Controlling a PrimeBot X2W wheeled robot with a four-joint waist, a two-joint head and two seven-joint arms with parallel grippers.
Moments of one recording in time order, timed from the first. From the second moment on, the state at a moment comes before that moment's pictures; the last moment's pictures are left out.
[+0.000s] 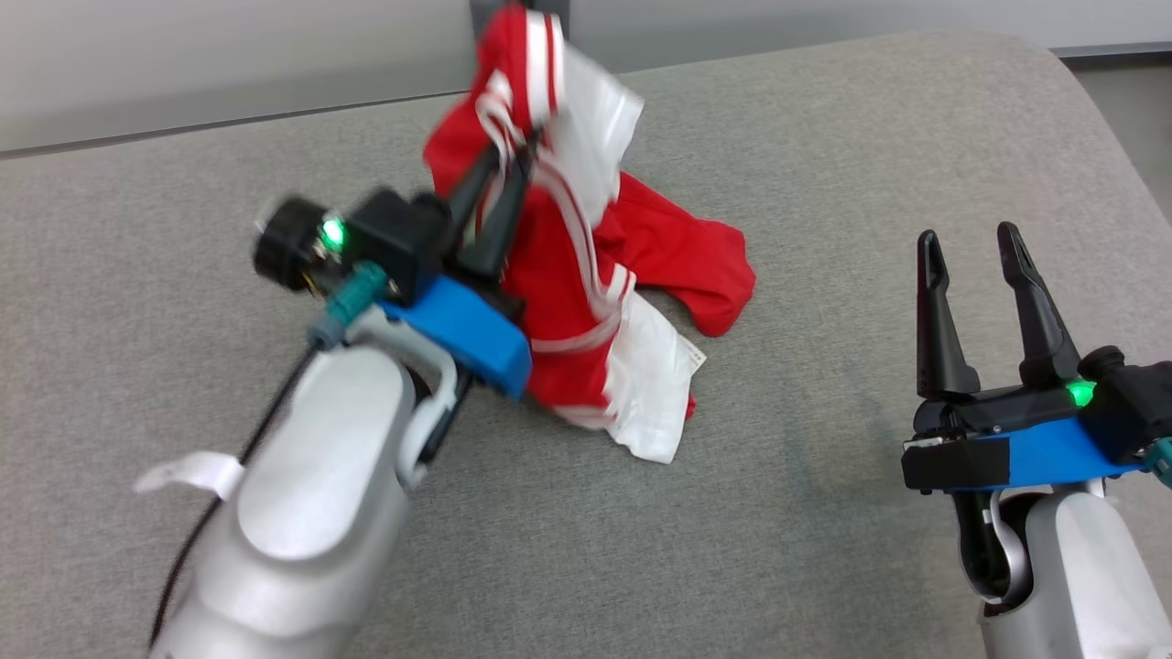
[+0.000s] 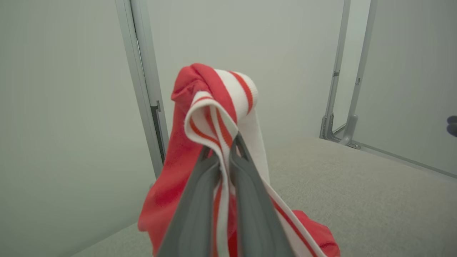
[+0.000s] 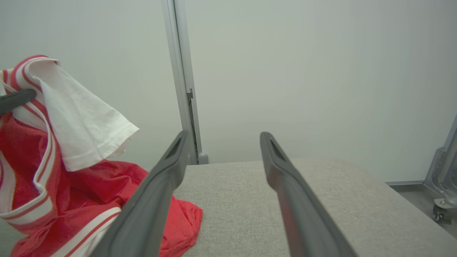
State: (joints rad) left arm -0.71 0.15 -0.49 0.39 -0.30 -0.12 -0.15; right arm -0.30 -0.05 -0.02 0.11 0.17 0.13 -0.26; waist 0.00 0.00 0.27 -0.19
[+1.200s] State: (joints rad) left arm -0.32 0.18 -0.21 0.21 -0.23 0.02 -0.26; right arm -0.23 -0.05 -0.02 0.17 0.14 0.13 -0.26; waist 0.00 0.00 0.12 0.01
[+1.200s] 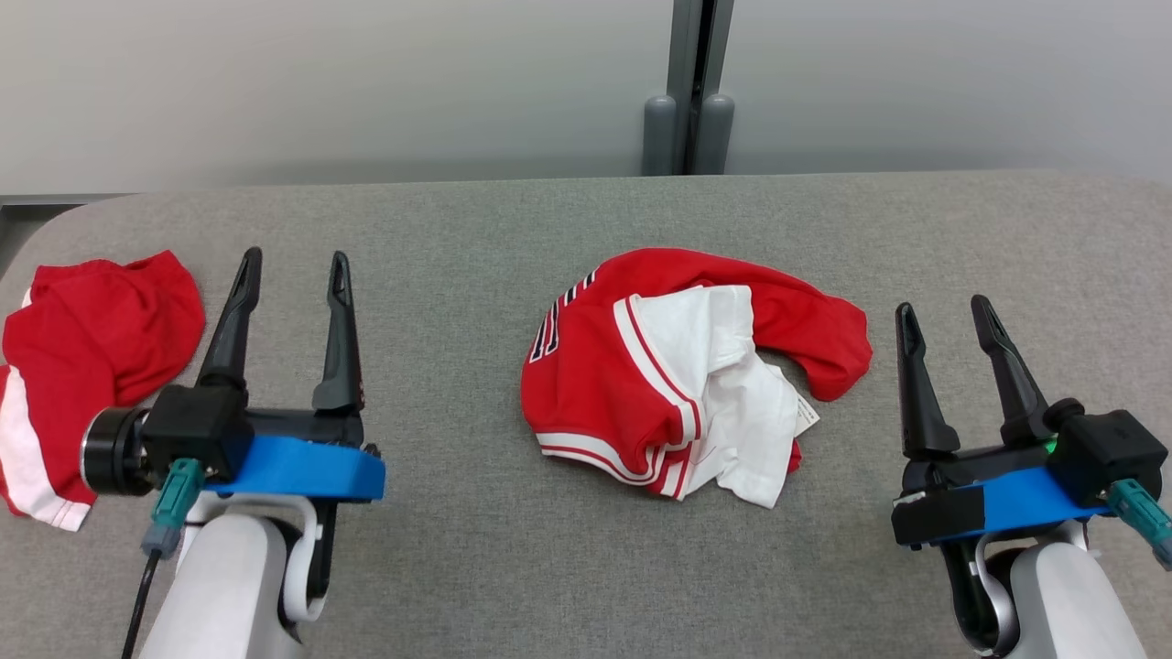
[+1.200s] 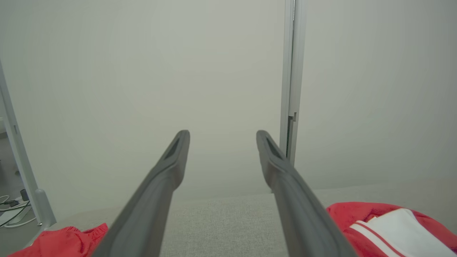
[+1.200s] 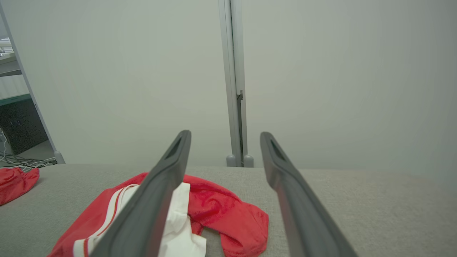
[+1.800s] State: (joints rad) left arm -0.09 0.17 -0.07 0.24 -0.17 0.00 -0.26; right arm -0.18 -0.05 -0.04 0.26 0.11 0.13 -0.26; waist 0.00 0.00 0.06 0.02
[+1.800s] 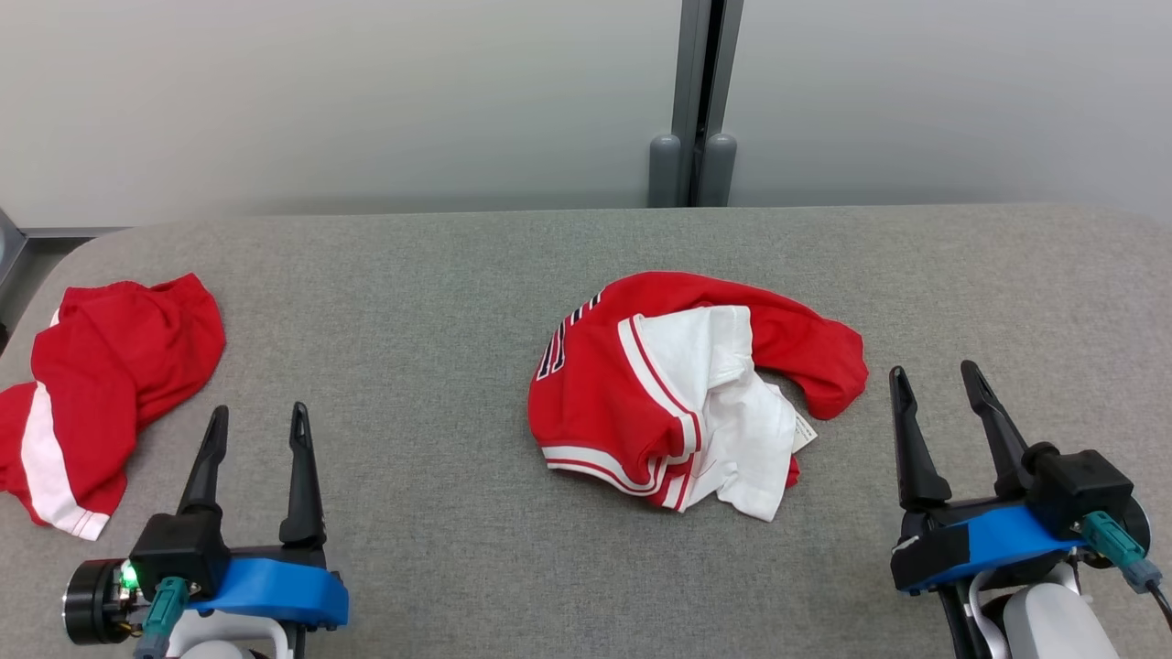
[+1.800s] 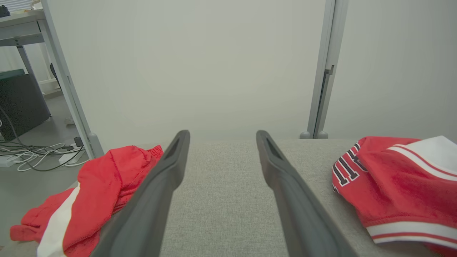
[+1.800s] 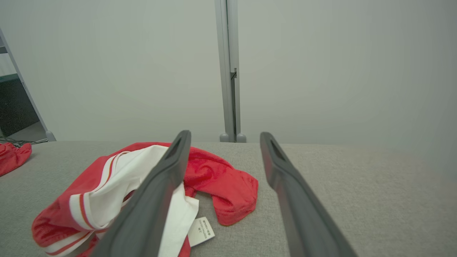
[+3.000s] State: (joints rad) left arm -0.11 0.11 -0.04 0.27 -0.09 -0.06 -0.26; right arm -0.18 -0.05 -0.03 0.33 0.11 0.13 -0.26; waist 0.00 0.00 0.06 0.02
